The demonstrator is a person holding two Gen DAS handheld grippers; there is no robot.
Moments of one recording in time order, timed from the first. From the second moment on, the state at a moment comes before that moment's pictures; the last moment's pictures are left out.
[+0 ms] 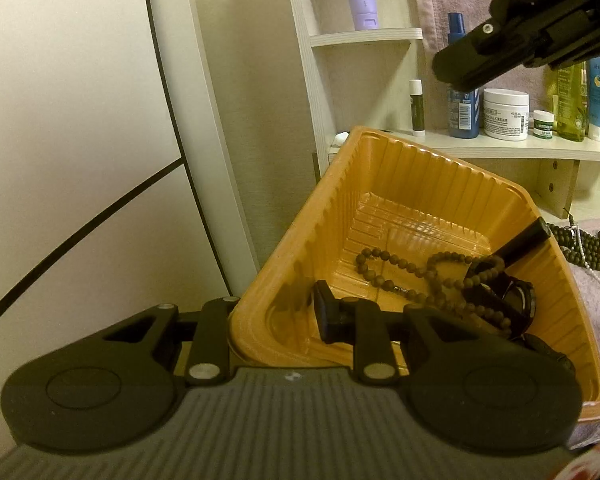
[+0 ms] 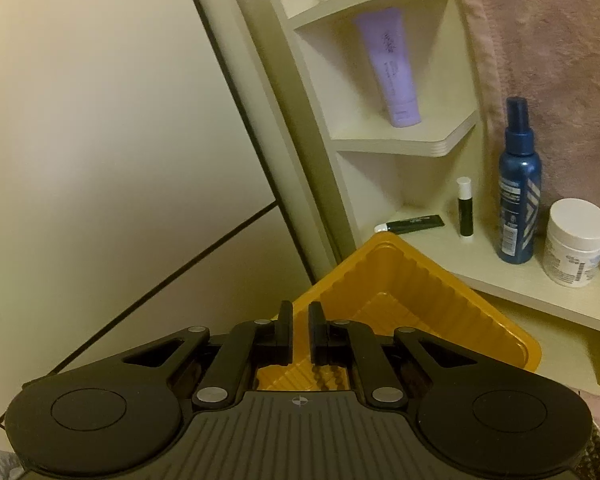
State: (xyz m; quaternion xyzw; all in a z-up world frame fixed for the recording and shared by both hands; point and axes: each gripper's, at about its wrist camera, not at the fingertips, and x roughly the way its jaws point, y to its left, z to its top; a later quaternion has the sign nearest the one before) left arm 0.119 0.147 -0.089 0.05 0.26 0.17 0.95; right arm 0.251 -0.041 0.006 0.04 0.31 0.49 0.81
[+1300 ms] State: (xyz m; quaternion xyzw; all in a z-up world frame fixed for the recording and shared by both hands) left arm 0.122 0.144 -0.089 0.06 0.27 0.17 0.95; right arm 0.188 -0.222 -0.079 0.05 0.37 0.27 0.89
